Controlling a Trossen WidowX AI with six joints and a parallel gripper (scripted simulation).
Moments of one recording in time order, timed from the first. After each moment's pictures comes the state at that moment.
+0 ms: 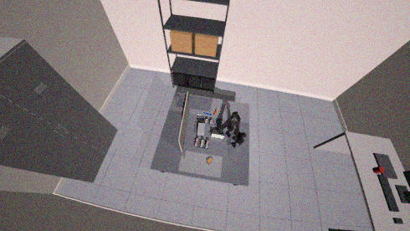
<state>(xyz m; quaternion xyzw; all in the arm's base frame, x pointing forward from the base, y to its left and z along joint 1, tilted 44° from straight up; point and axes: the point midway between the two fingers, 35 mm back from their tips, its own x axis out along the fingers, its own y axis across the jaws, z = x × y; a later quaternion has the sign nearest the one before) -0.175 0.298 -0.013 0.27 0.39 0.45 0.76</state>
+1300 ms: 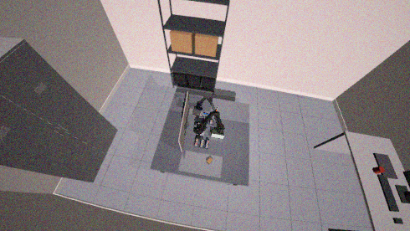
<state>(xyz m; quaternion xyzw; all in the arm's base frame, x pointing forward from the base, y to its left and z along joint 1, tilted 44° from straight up) 0.349 0.184 0.031 -0.25 0.52 -0.20 0.79</state>
